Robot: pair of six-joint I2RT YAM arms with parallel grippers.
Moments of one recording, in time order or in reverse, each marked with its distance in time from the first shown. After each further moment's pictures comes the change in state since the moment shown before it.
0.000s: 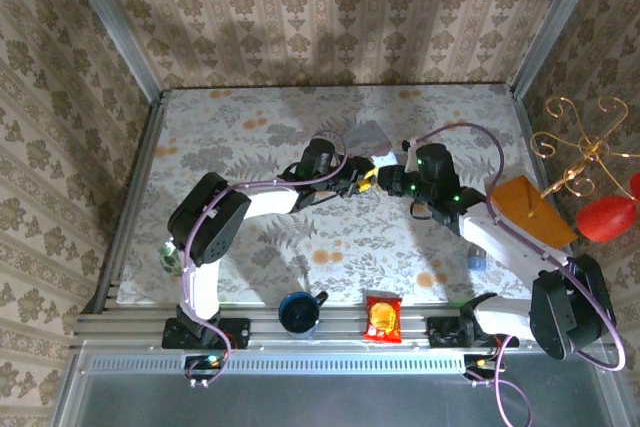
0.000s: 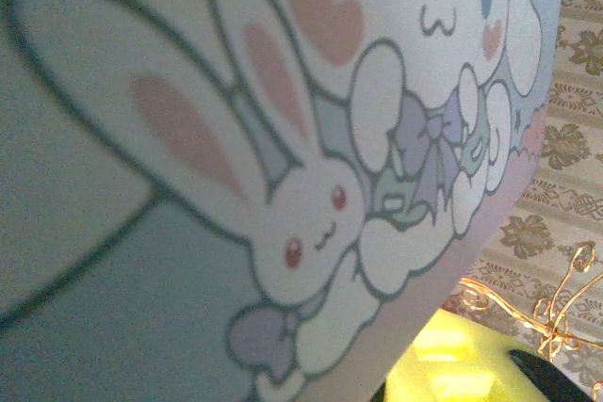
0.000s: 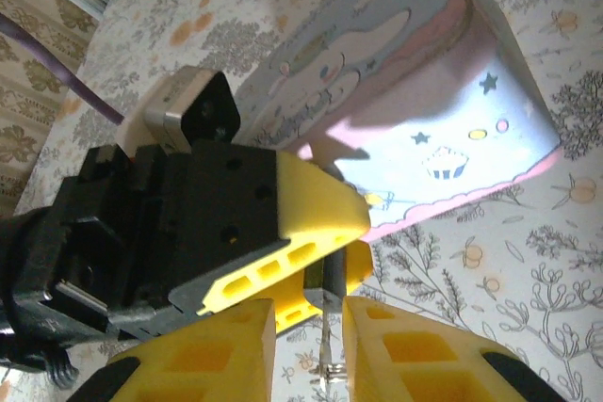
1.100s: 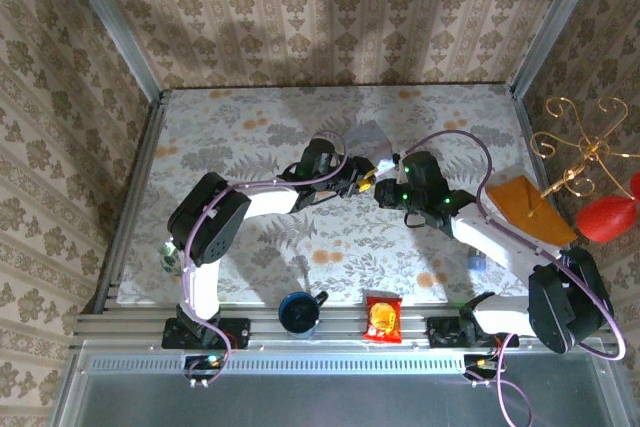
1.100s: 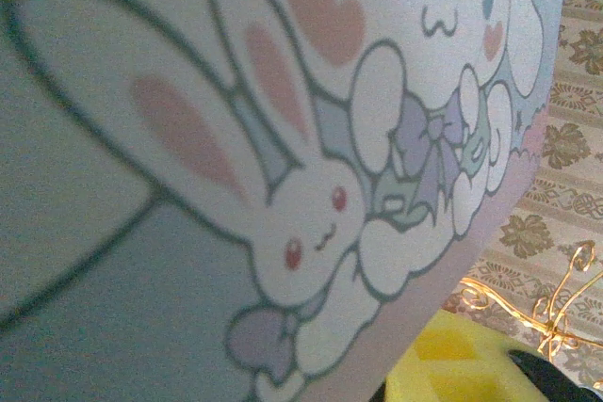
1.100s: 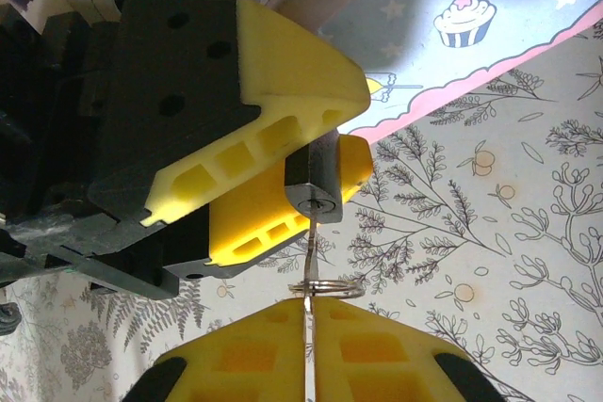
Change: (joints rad) left arm 0.000 0.000 -0.001 0.001 0.003 0.000; right arm 0.068 0.034 -0.003 -0.093 0.025 0.052
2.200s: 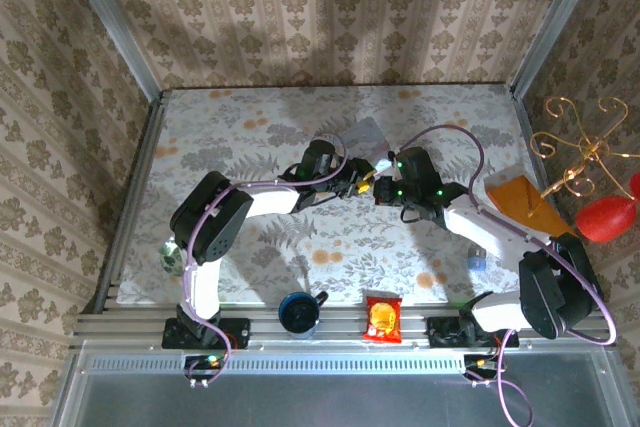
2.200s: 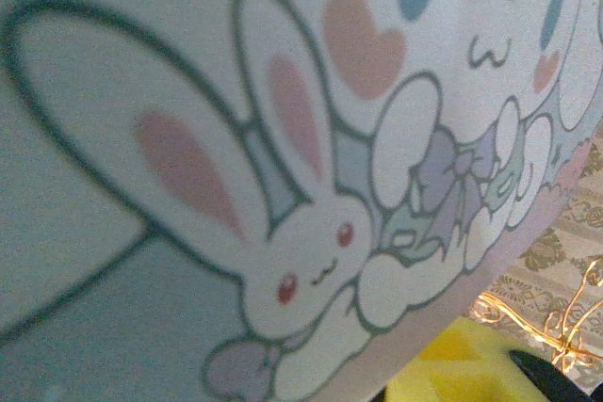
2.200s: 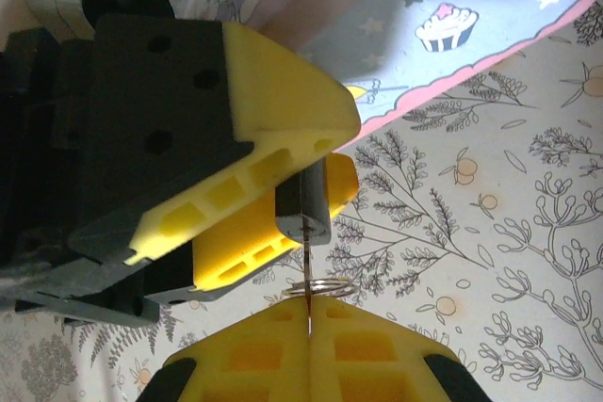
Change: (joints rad) left arm -0.002 0.018 0.000 -0.001 -0.012 0.000; right arm 0.004 0.080 0.063 -0.038 0.045 -0.023
